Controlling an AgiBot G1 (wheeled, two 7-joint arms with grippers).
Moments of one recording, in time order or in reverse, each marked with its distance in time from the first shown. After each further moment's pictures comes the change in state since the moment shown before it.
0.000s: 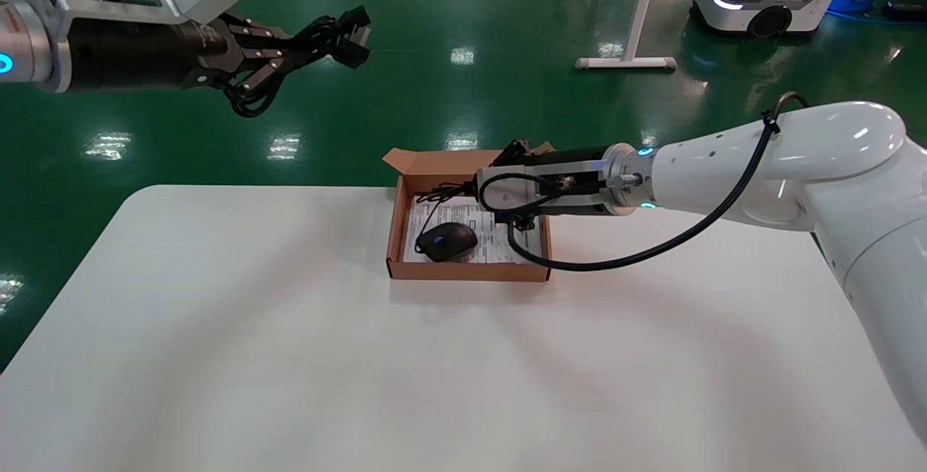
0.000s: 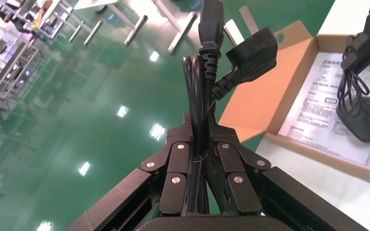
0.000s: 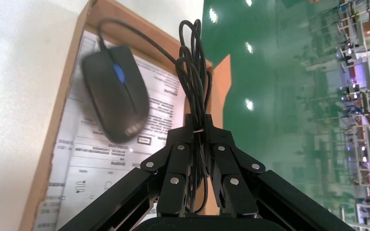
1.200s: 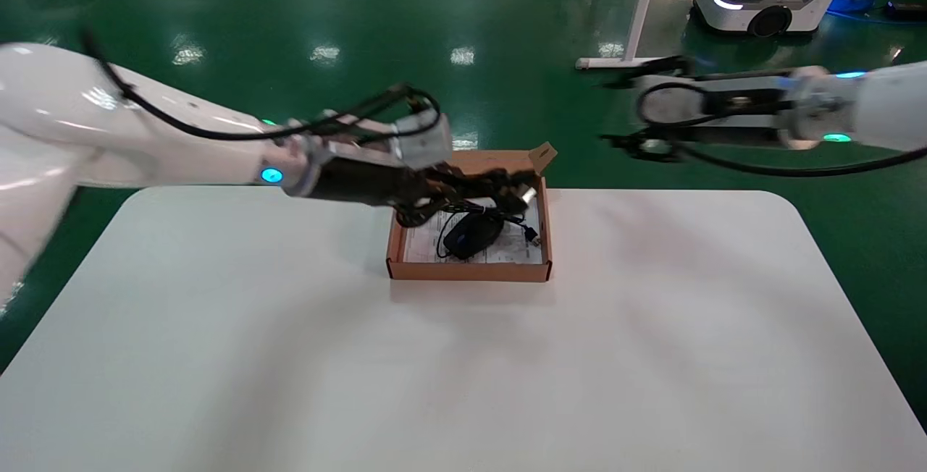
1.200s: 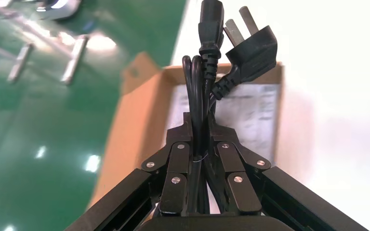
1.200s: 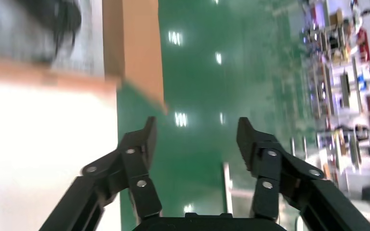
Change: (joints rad) left arm 0.074 0.389 0.083 0.384 -0.046 0.043 0.308; right arm 0.150 0.255 -0.113 -0.063 0.137 -0.048 -0.018
